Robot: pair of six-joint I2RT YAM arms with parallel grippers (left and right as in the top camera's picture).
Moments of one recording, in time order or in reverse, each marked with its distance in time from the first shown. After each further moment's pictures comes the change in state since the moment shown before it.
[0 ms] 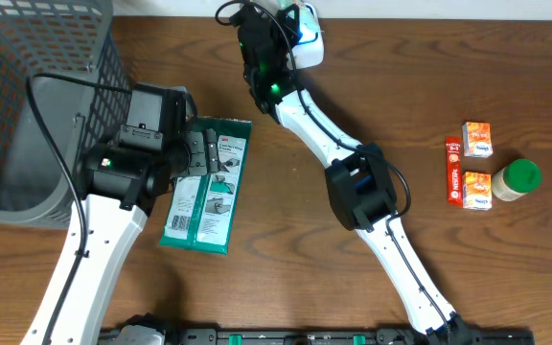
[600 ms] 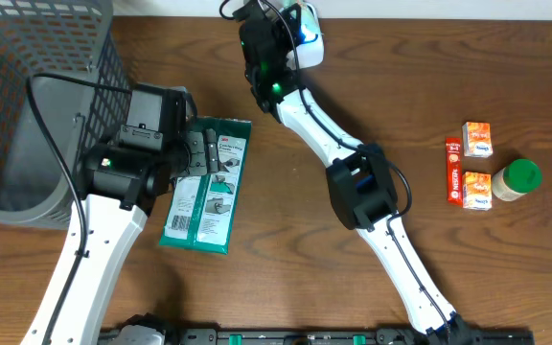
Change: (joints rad) left arm 0.000 0.000 0.000 0.000 0.000 0.000; right arm -0.009 0.000 0.000 -0.014 0.003 0.139
